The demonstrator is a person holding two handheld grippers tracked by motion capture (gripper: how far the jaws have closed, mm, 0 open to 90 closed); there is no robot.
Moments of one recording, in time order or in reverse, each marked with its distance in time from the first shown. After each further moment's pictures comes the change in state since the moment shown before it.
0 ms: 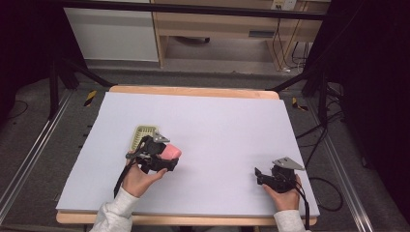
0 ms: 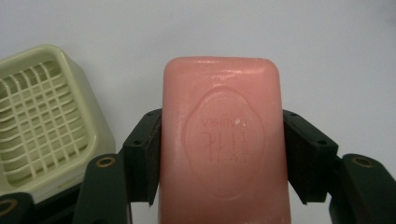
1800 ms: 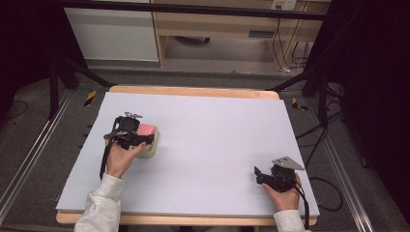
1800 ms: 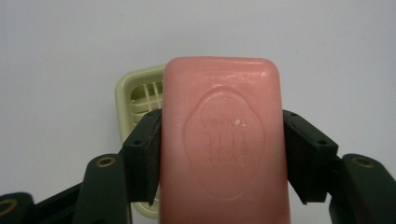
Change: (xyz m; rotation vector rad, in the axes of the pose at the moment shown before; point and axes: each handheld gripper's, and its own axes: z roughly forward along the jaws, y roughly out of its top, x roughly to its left) left arm 0.094 0.013 0.007 -0.022 0.159 -0.193; right arm 0.001 0.001 0.001 -0.018 -0.007 0.001
